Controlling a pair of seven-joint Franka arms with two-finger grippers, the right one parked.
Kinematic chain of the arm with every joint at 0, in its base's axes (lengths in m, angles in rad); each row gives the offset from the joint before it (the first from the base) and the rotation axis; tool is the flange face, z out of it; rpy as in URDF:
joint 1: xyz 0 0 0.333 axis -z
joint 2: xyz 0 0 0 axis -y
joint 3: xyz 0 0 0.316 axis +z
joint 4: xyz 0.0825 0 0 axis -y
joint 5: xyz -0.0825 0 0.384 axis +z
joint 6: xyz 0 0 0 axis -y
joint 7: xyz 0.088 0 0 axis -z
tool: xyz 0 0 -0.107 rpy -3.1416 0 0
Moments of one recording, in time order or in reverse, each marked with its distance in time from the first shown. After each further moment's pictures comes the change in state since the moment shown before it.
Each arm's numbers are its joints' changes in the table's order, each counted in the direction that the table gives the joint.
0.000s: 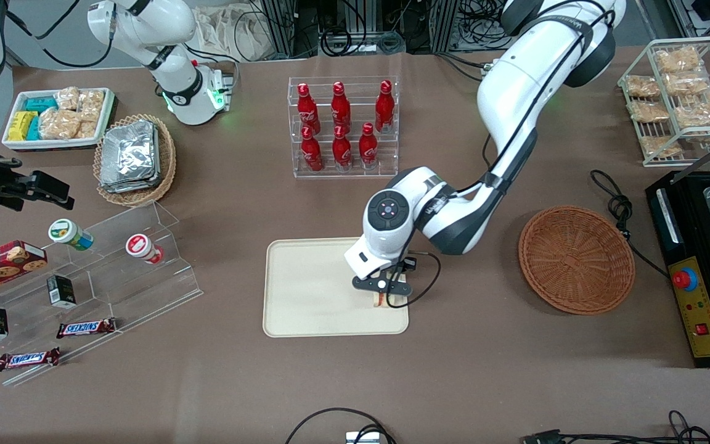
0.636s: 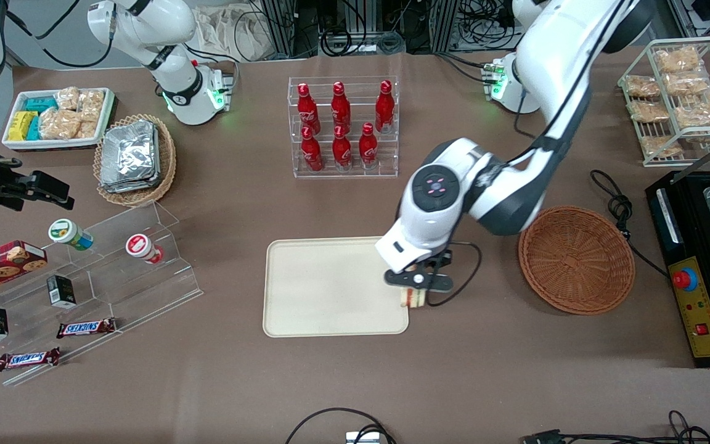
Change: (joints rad) arm -0.085 0.175 -0.010 -0.052 -0.074 -0.098 0.076
